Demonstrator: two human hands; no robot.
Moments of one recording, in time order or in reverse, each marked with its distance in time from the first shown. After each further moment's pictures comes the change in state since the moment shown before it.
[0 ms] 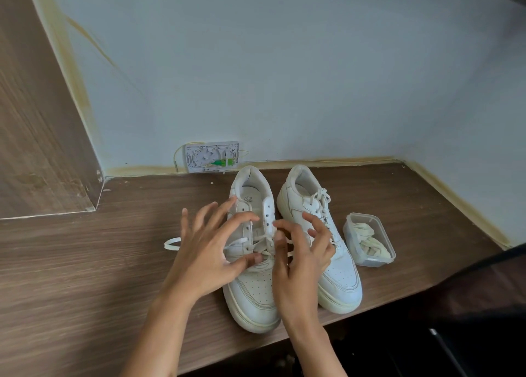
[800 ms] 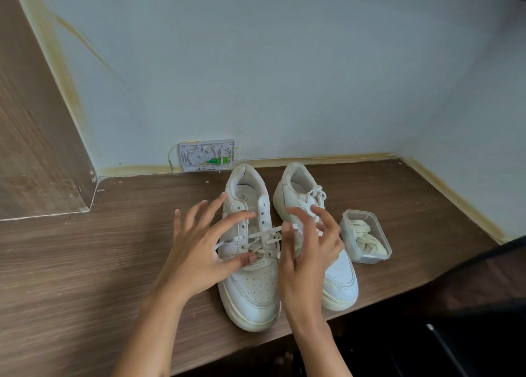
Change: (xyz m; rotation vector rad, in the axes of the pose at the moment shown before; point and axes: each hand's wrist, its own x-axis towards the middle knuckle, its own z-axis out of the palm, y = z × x) left_hand -0.001 -0.004 -0.002 -0.018 -0.033 -0.016; right_hand 0.008 0.001 -0.008 0.031 0.120 -0.033
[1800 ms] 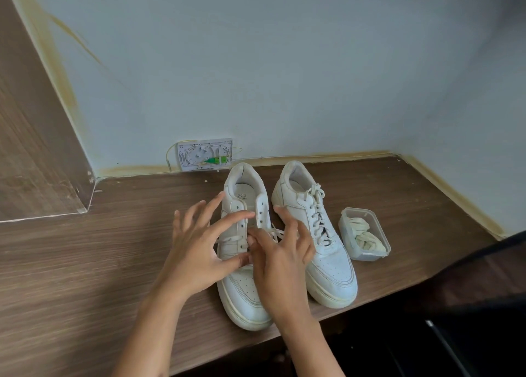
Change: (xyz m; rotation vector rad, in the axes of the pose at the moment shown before) left_hand 0.000 0.002 -0.002 -0.024 -0.002 -0.003; right_hand -0.008 0.005 0.016 -0.322 -0.277 -0.169
